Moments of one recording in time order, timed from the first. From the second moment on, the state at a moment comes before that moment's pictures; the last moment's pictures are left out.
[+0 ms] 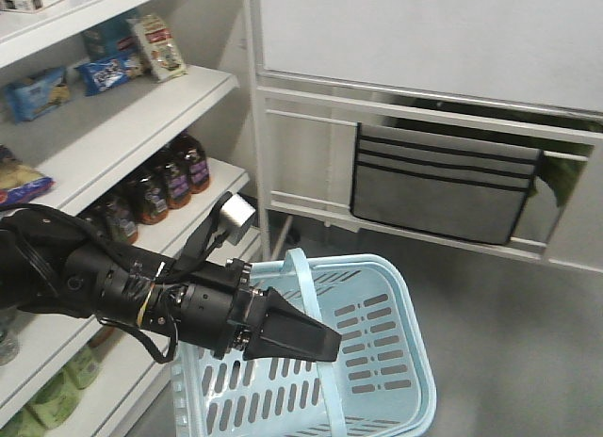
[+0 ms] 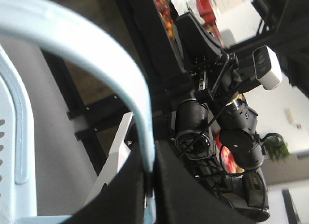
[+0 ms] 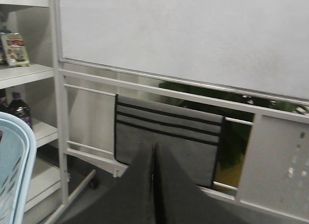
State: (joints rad) left arm -0.42 1.64 -0.91 1.62 -1.17 -2.14; right arm 0.04 -0.01 0.03 -0.35 0.09 0.27
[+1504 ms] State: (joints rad) left arm -0.42 1.64 -0.91 1.62 -1.17 -2.14; right arm 0.04 -0.01 0.03 -0.35 0.09 0.27
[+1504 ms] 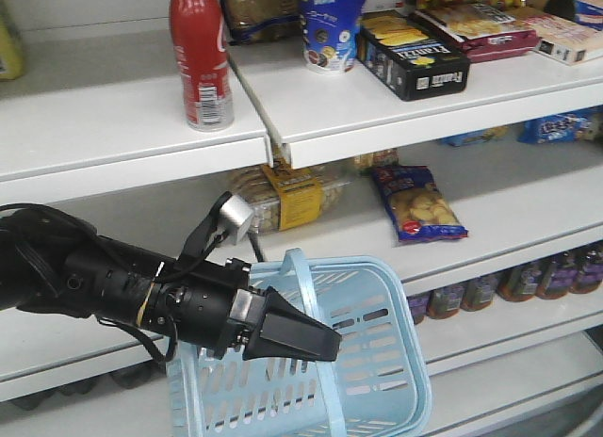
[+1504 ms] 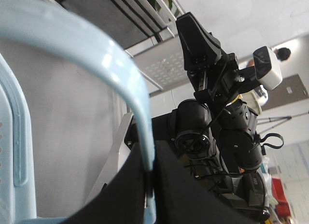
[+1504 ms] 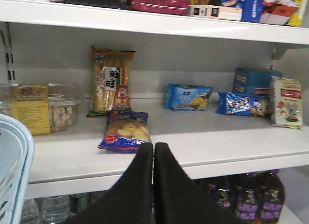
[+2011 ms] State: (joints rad) left arm -0.42 1.64 -0.91 1.62 -1.17 -2.14; right arm 0.04 -0.01 0.03 -0.35 0.09 0.27
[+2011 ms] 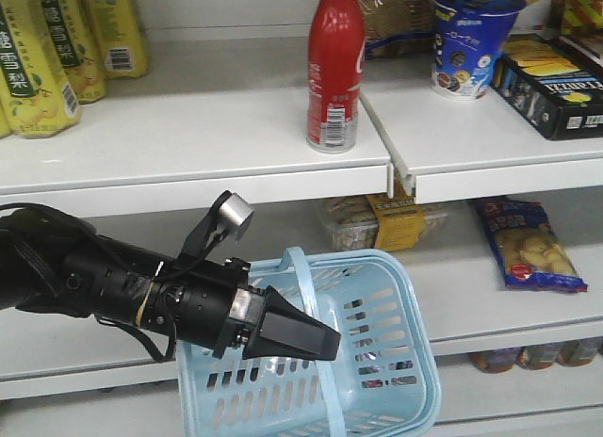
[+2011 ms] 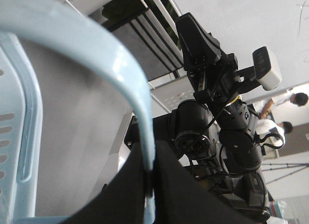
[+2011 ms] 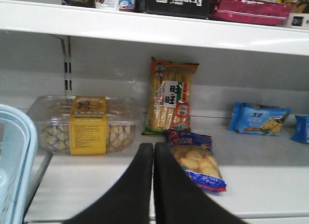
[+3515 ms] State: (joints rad) left arm -0.43 1.64 -0.91 1.63 -1.19 -2.14; right arm 0.04 -0.01 0.03 -0.35 0.09 0.27
